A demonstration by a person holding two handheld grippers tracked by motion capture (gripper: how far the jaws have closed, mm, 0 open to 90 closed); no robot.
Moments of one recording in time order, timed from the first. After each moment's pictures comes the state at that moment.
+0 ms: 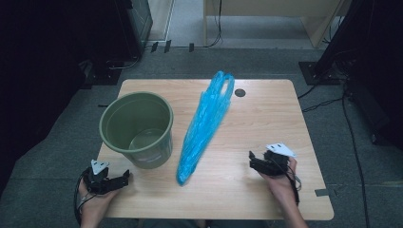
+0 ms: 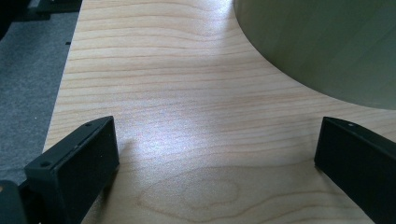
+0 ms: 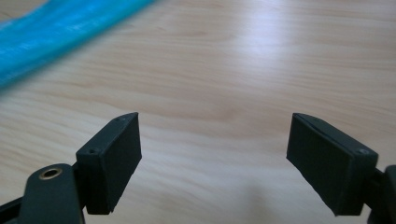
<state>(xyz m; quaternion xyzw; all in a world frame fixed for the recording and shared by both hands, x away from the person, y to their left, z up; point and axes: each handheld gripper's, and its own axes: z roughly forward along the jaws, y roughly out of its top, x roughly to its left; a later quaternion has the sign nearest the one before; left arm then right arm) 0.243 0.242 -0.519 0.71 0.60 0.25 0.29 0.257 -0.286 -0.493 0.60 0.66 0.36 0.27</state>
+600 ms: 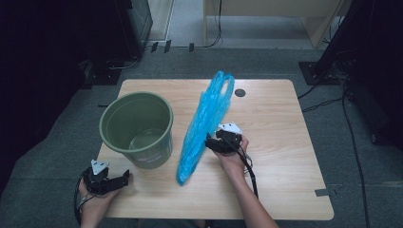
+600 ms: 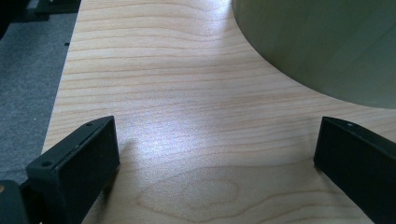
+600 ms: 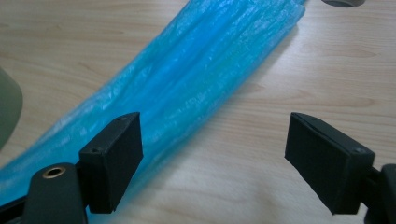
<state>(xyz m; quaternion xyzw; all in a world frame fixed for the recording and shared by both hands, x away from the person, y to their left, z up) 0.243 0.242 -0.519 0.71 0.59 0.25 0.29 0.335 -0.162 -0.493 0.60 0.66 0.38 0.25</state>
